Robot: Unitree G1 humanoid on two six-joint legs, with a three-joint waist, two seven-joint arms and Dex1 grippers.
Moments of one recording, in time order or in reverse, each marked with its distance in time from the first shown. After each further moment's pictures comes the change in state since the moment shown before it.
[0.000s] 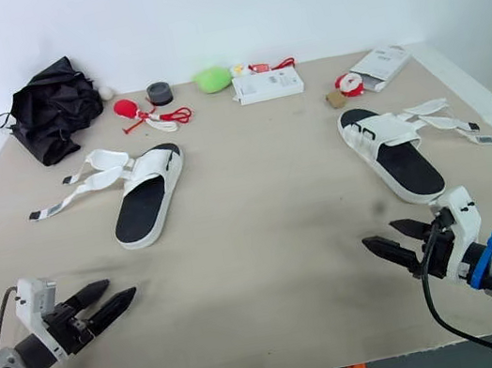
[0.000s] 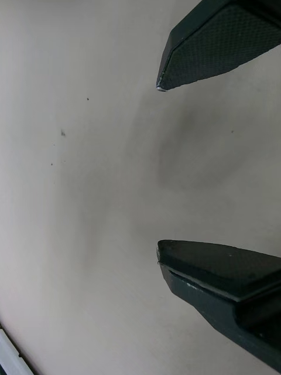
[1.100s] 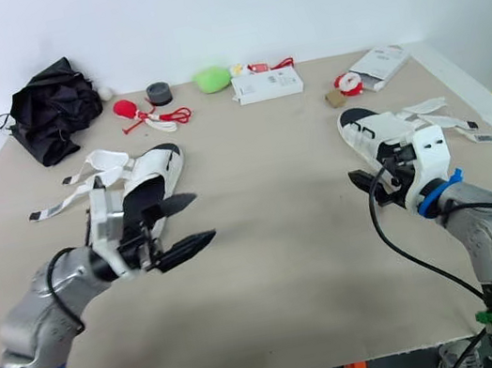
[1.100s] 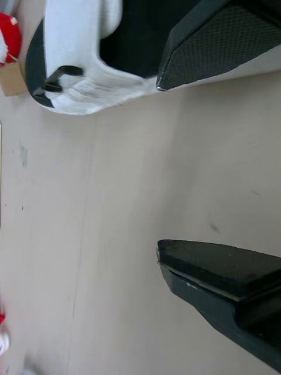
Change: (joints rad) left arm -0.588 -0.142 -0.395 0.069 0.097 -0.199 -0.197; right arm -0.509 0.075 0.178 0.296 -0.235 -0.081 -0.295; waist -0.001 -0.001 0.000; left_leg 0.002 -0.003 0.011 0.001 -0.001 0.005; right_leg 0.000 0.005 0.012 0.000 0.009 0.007
